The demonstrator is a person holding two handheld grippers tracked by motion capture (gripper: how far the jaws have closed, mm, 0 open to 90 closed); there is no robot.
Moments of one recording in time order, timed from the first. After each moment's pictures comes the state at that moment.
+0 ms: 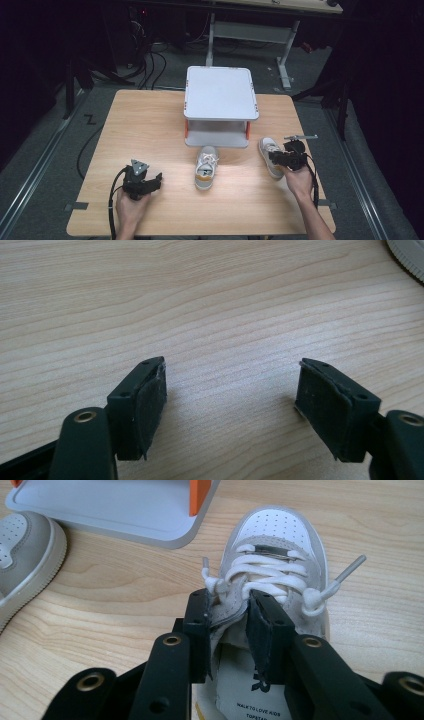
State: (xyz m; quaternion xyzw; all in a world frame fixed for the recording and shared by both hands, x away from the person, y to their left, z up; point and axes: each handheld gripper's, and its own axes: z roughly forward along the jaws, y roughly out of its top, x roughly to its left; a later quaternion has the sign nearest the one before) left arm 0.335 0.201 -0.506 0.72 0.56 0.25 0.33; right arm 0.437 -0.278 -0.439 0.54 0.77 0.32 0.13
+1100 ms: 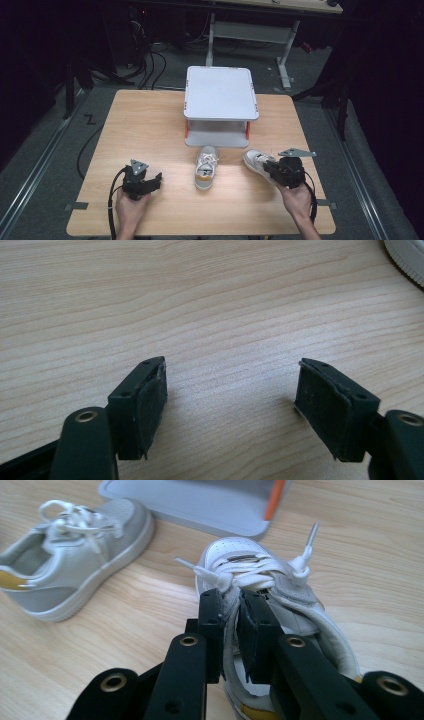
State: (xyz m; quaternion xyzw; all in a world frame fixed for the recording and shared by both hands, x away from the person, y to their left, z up) left arm 0.335 0.202 -0.507 0.72 0.56 0.24 0.33; right arm 0.364 -0.240 -0.410 0.48 0.79 0.34 0.16
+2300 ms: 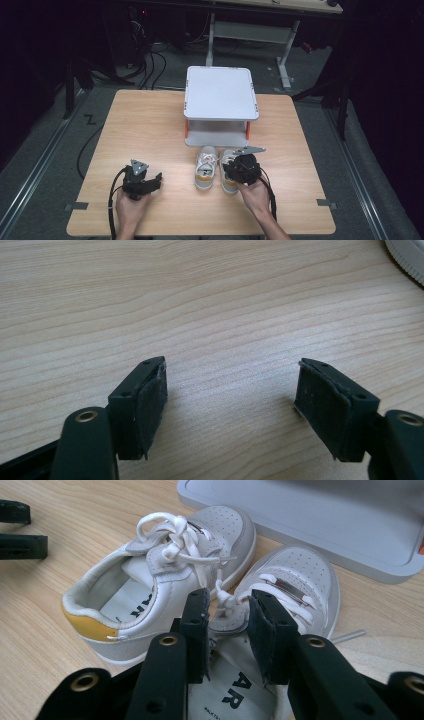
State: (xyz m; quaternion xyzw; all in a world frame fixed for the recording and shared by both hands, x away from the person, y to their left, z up) left arm 0.335 0.201 -0.507 0.72 0.56 0.25 0.33; right arm 0.379 -0.137 -0.434 0.44 0.82 0.35 0.13
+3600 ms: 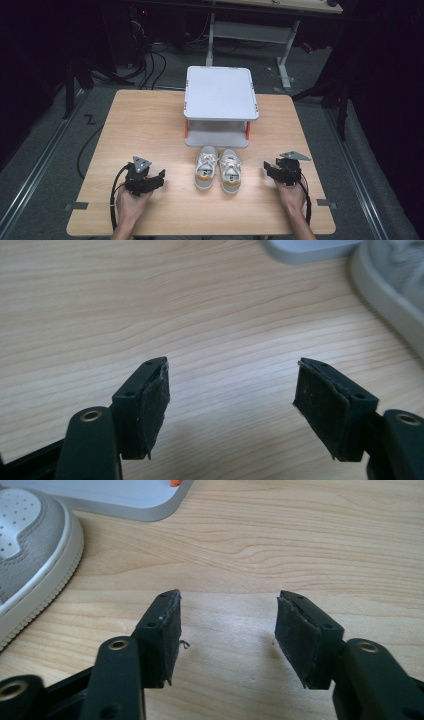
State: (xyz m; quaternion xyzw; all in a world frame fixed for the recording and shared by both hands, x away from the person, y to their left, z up) left arm 0.334 0.185 -0.482 0.72 0.54 0.24 0.35; right arm 0.409 -0.275 -0.493 0.53 0.74 0.35 0.21
